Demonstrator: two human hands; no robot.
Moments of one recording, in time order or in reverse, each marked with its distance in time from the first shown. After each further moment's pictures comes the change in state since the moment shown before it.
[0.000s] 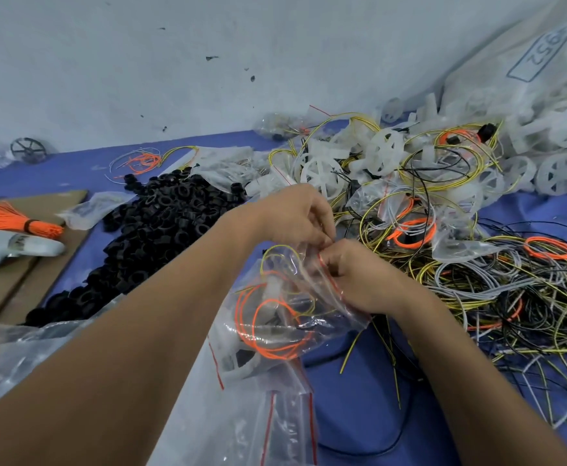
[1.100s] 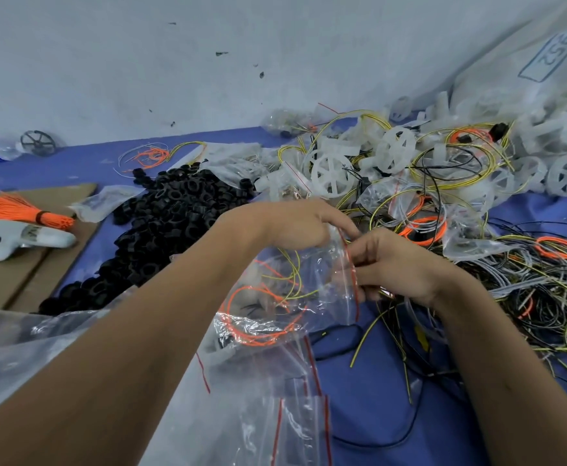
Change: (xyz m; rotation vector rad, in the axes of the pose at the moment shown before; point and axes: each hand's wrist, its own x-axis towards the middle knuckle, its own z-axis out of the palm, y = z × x) left_hand -0.017 0.008 0.001 0.096 -0.146 -0.015; right_hand -0.013 0.000 -0.024 0.308 -0.100 0.296
